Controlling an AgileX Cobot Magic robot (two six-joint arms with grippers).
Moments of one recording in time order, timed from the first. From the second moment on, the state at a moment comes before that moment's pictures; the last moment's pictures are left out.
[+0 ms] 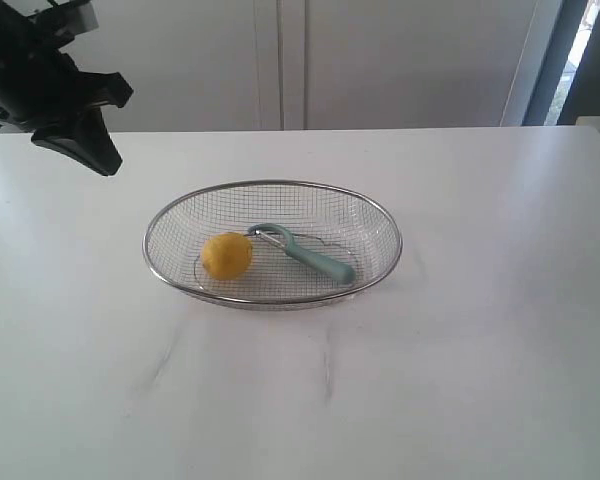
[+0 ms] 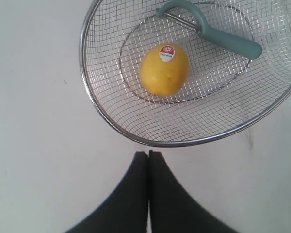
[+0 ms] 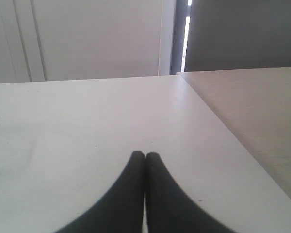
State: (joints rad) left arm -0.19 1.77 -1.66 -0.42 1.28 0.24; right arm -0.16 0.01 -0.01 0.00 0.21 0.01
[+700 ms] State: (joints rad) left arm -0.19 1.70 -1.66 -0.42 1.32 0.25; right arm -0.16 0.01 -0.01 0.00 0.21 0.01
